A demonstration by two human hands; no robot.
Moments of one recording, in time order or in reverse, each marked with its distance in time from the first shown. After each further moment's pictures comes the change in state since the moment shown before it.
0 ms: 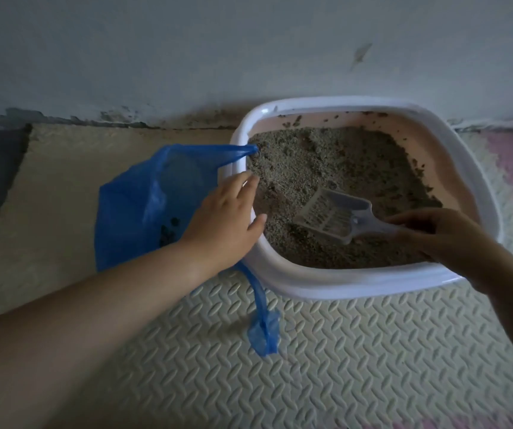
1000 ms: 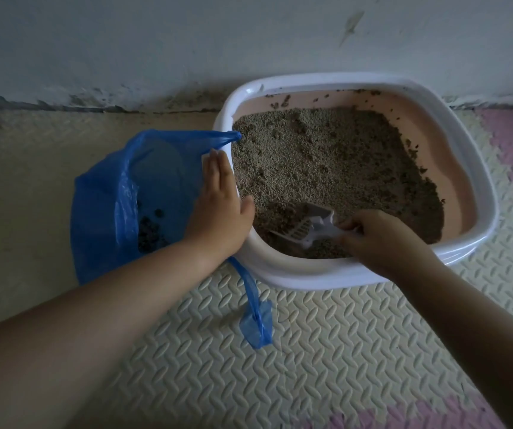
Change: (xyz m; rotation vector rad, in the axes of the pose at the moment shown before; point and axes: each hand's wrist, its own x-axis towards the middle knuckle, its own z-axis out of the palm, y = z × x) left_hand 0.013 0.003 0.034 -0.270 0.017 -0.271; right_hand 0.008 -0.016 0.067 -0.387 -0.013 0.039
